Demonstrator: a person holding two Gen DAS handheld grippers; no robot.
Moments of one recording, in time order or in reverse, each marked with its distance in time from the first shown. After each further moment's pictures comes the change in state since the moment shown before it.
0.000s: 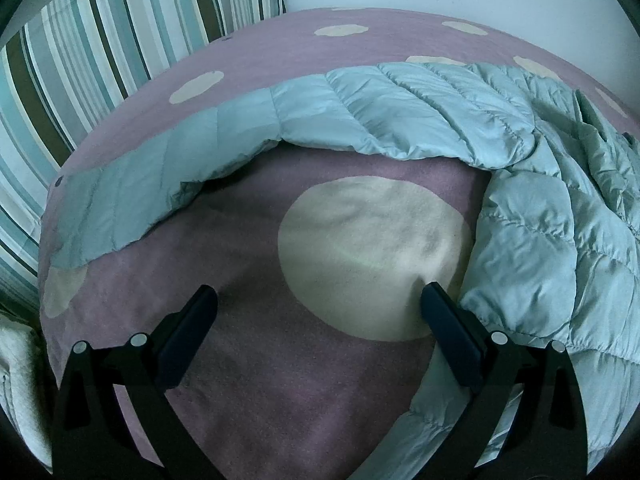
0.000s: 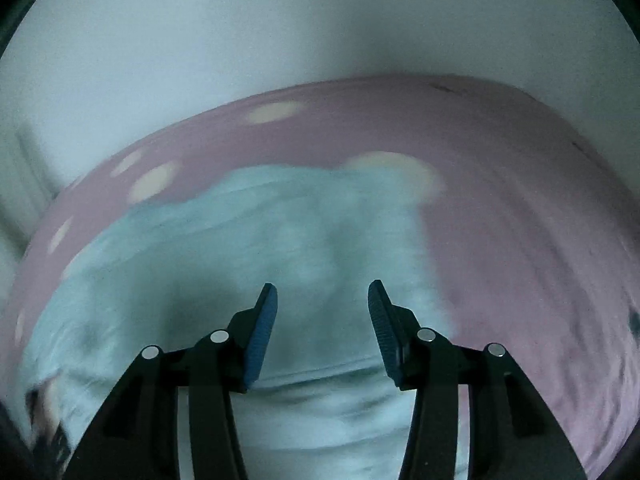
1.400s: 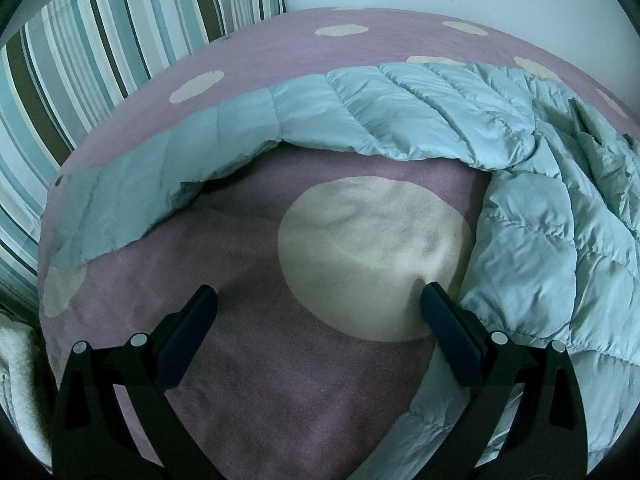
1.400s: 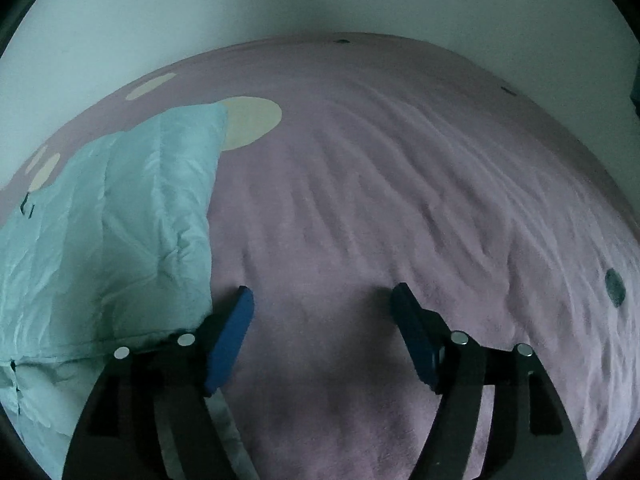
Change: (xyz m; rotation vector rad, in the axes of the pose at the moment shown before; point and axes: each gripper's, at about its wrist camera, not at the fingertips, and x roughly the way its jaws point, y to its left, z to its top) left arm -0.001 -0.001 0.002 -0.005 0.001 -0.002; right arm 0.048 -0.097 -0.037 0.016 0.043 -0.213
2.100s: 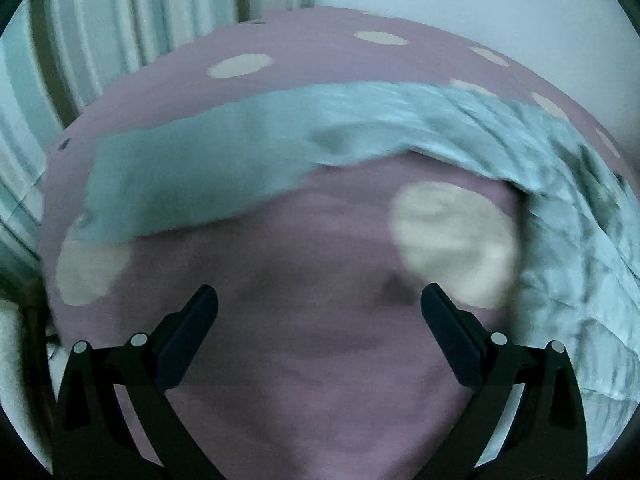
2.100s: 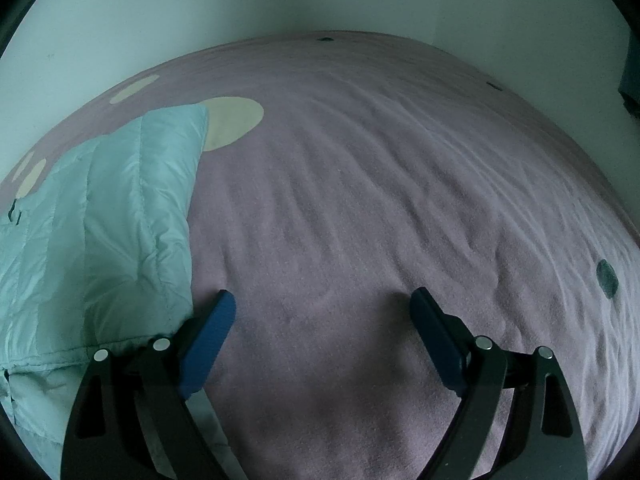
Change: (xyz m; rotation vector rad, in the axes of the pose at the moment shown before) left arm -0.009 0.096 -0.008 -0.125 0.014 -0.061; right arm 0.009 0.008 0.007 0.039 0.006 -0.037
